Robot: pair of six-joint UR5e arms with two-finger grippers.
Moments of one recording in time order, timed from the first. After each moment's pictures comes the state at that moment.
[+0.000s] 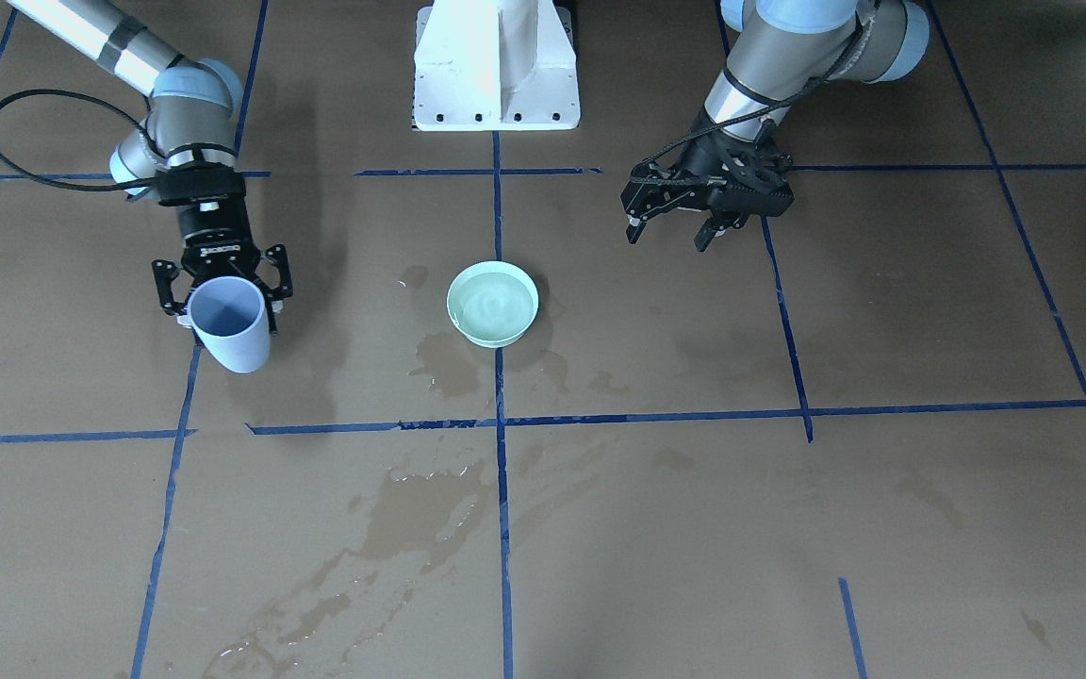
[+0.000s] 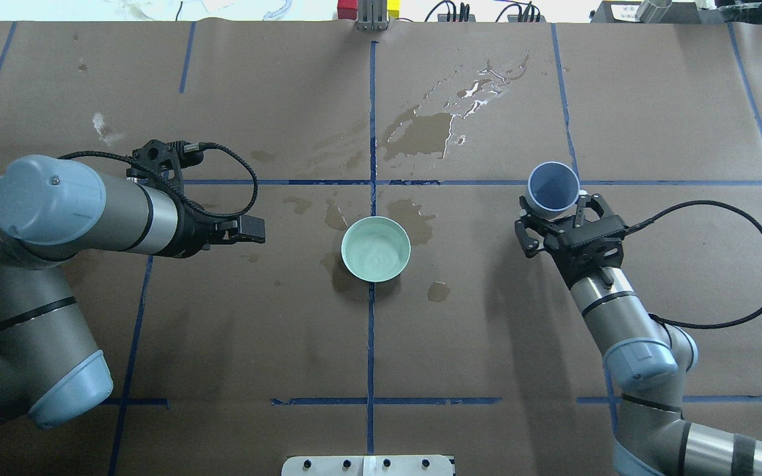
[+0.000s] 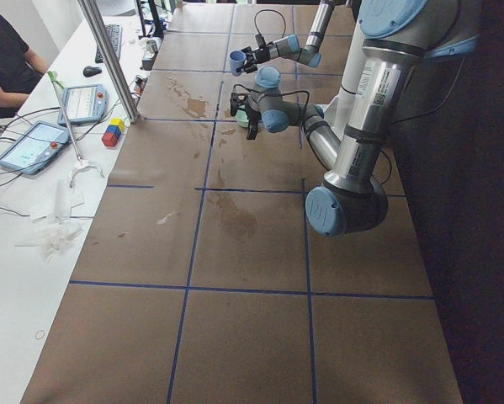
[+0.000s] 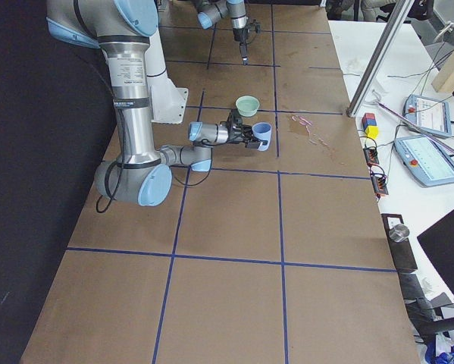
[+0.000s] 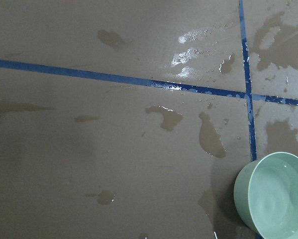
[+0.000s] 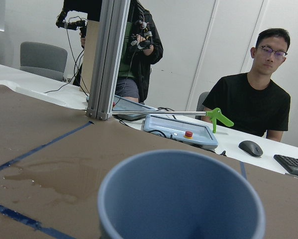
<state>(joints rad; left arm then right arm) -0.60 -1.88 -1.96 -1.93 -1.85 -1.31 0.31 -1.37 1.50 -0.24 0.63 0.60</state>
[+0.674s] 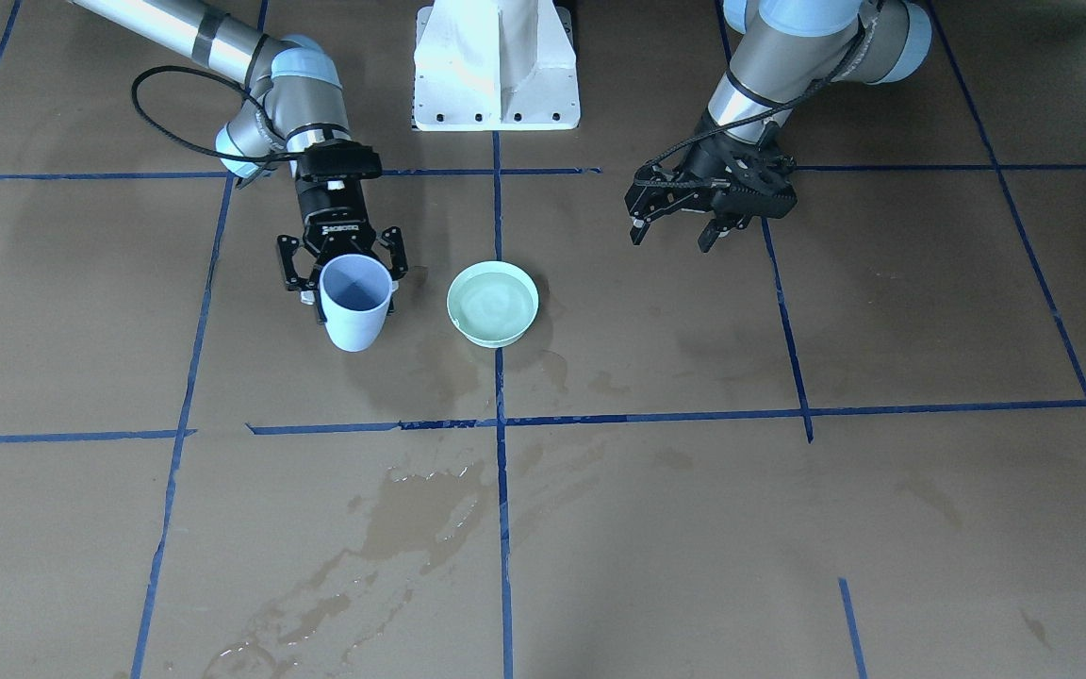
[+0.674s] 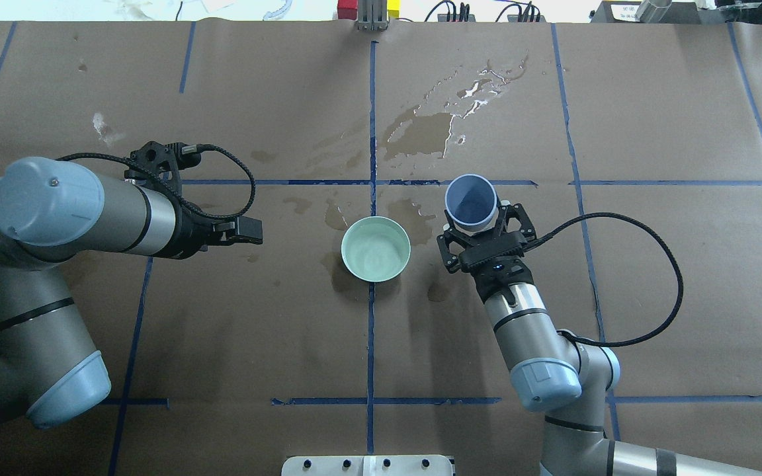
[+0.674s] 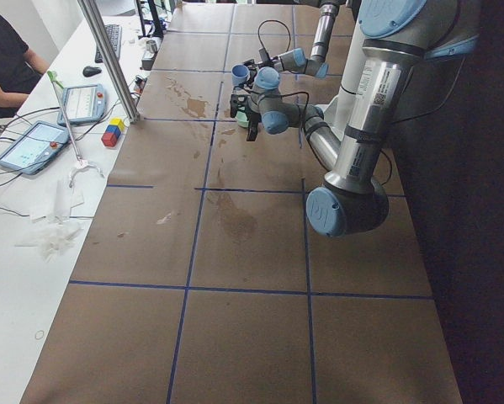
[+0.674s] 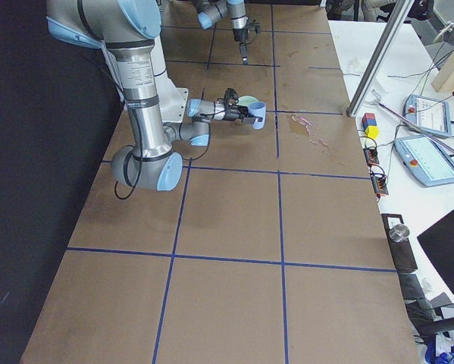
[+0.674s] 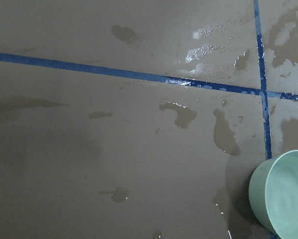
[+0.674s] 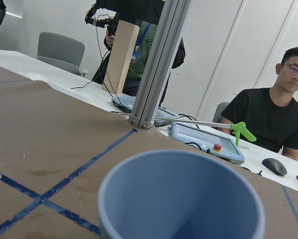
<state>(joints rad) -0.60 -1.87 -1.96 -1.93 -1.85 -1.31 0.23 -1.19 1.49 -0.46 0.55 0.51</state>
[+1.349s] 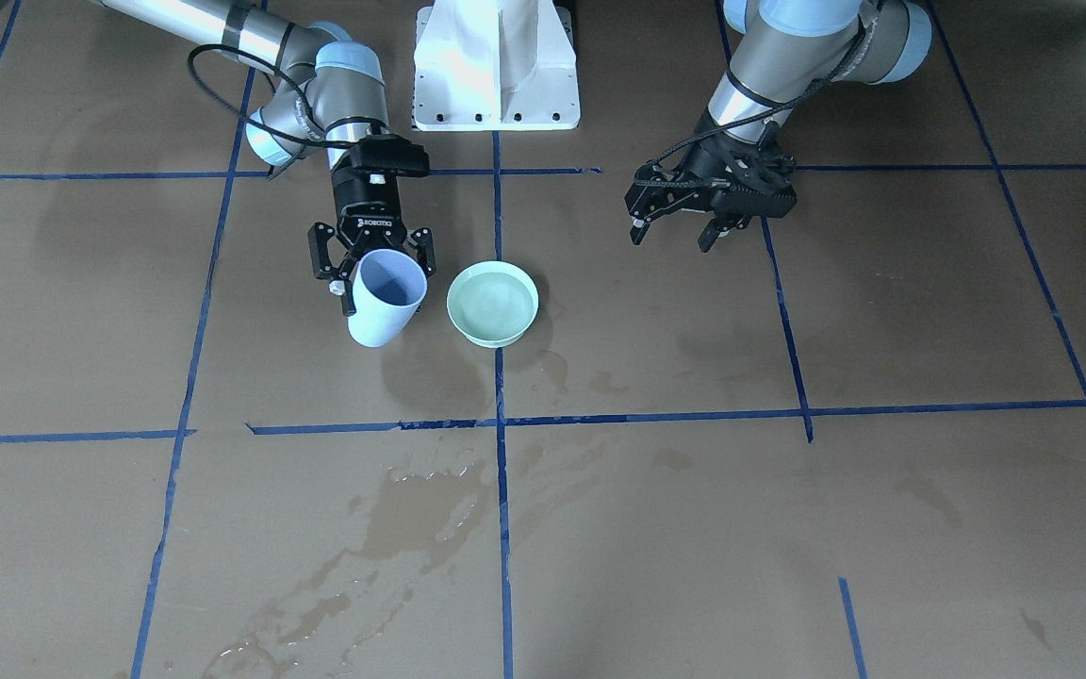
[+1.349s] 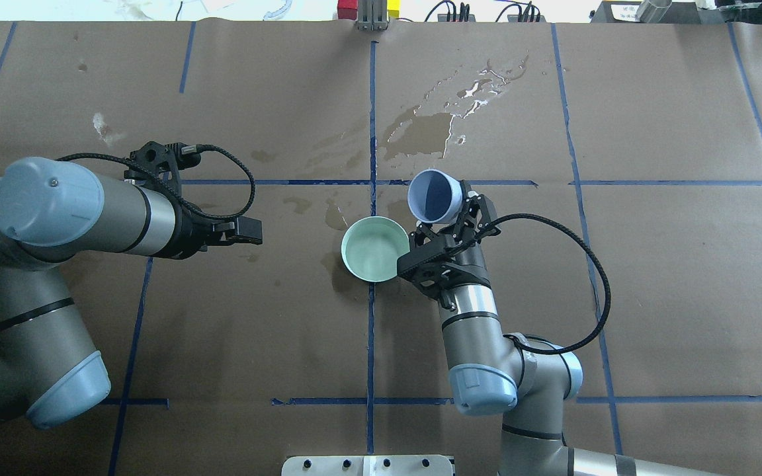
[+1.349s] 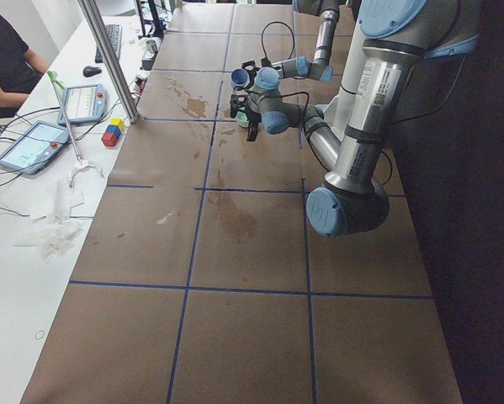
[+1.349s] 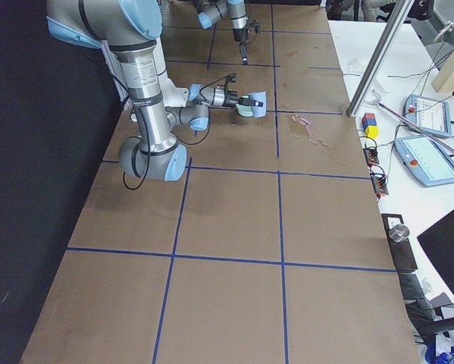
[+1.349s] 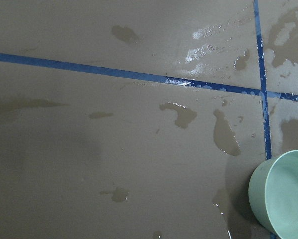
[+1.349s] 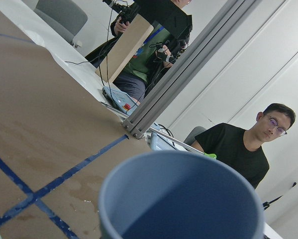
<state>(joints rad) -0.60 -1.87 -1.96 -1.93 -1.85 -1.31 0.20 -1.08 1.50 -0.74 0.41 0.31</state>
